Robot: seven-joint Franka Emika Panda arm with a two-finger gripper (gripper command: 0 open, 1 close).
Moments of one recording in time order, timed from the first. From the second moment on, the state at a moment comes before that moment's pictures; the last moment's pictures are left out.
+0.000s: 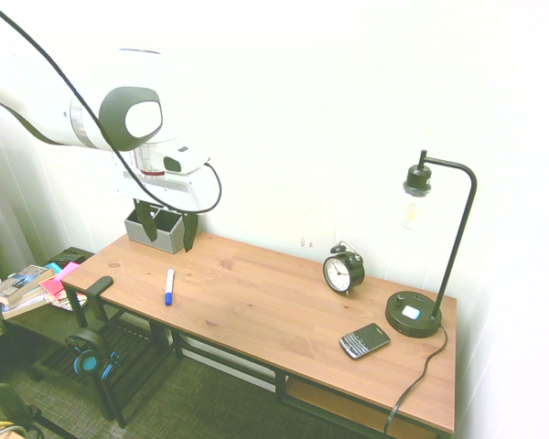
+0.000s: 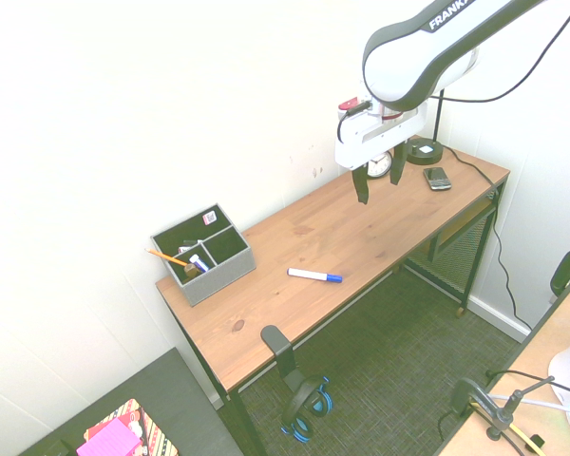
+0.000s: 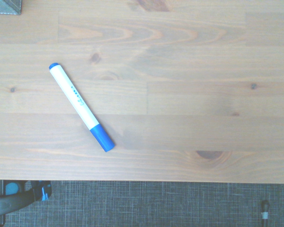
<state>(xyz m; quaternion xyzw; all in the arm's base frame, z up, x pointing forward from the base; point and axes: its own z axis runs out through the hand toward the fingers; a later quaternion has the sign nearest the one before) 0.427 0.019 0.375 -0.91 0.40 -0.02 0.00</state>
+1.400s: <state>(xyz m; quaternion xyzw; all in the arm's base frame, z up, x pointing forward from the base) 0.472 0.143 0.195 -0.99 0.10 -0.04 -0.03</state>
